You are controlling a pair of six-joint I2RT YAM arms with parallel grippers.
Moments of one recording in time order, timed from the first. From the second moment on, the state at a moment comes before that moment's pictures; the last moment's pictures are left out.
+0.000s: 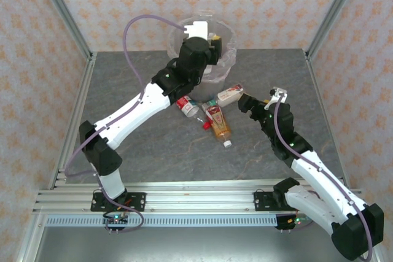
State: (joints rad) left arm -0.73 1.78 1.87 -0.26 -0.60 -0.27; right arm 0.43 0.82 0.61 -0.08 0.19 0.60
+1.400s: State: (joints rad) left arm -0.48 2.18 2.32 -0.41 -0.53 0.12; right arm 0.43 0.79 0.61 -0.15 0.22 0.58
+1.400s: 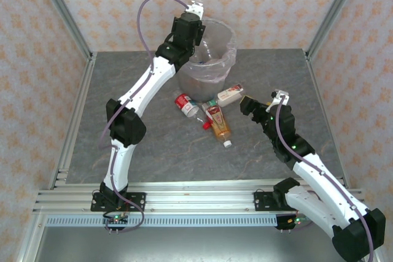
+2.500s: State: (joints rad) left arm -0.48 2.25 2.42 -0.51 -0.56 0.05; right arm 0.43 0.78 0.61 -0.15 0.22 0.59
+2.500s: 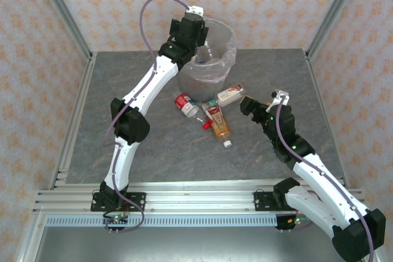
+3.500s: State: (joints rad) left arm -0.48 1.56 1.75 -0.57 -0.21 -0.43; right arm 0.43 0.92 0.60 -0.12 0.10 0.59
